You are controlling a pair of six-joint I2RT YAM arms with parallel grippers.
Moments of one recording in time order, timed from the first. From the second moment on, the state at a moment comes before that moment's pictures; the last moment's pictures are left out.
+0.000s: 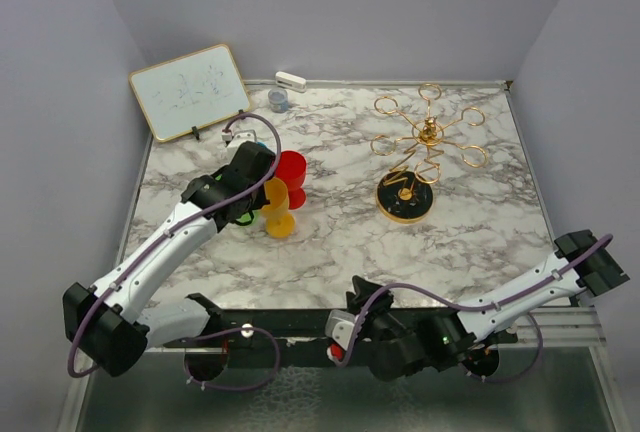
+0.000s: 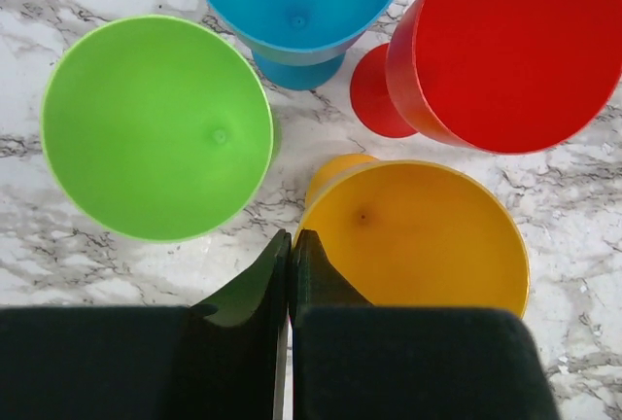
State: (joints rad) left arm -0.59 1.13 1.07 -0.85 -0.41 -0.61; right arm 1.95 1.16 0.62 -0.09 1.11 -0.30
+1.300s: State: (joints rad) left arm -0.59 0.73 0.99 -0.65 -0.62 -0.46; right arm 1.83 1.06 0.96 0.07 1.01 -0.53
